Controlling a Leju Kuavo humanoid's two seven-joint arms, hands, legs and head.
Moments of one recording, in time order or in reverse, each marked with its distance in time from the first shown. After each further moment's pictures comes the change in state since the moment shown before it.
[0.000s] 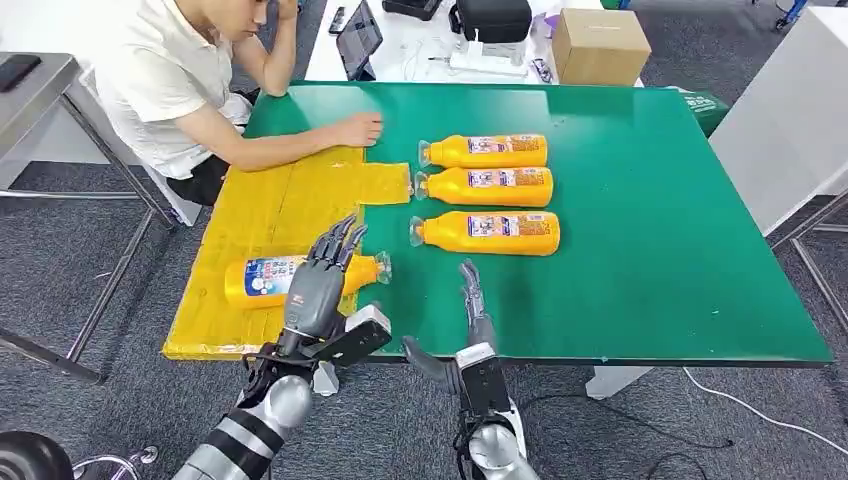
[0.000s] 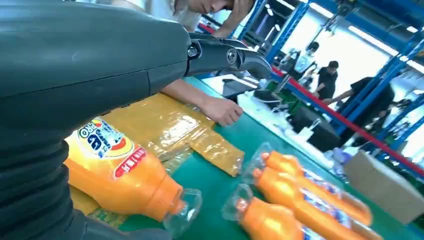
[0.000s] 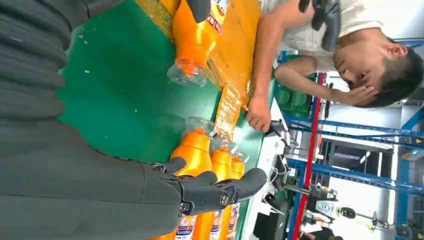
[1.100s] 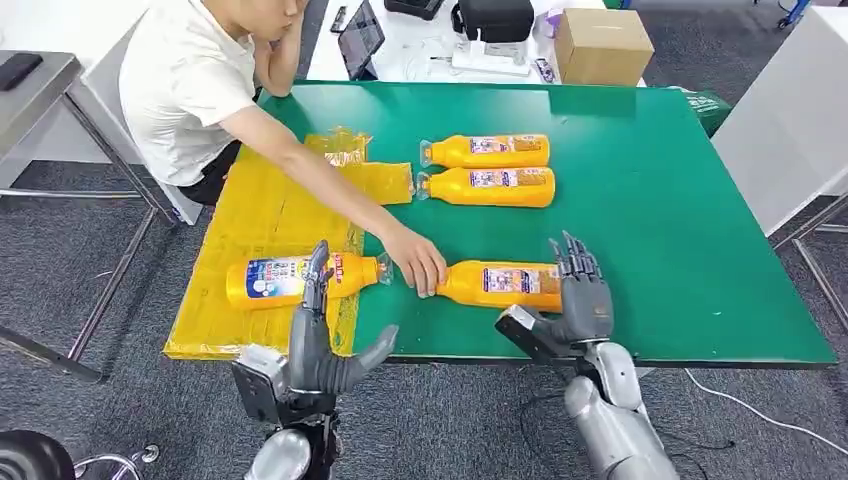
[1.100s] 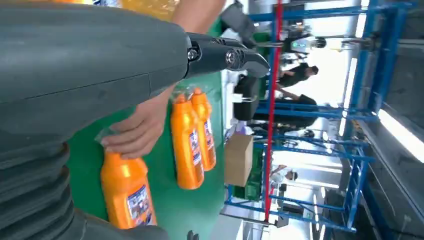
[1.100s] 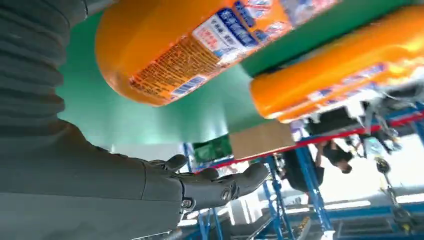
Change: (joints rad) left arm 0.241 -0.042 -0.123 -0.307 0.858 -0.044 -0.287; right arm -0.258 -0.257 -0.325 0.352 0.980 -0.257 0.311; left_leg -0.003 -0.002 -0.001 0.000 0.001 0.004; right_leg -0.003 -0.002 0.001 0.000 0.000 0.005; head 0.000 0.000
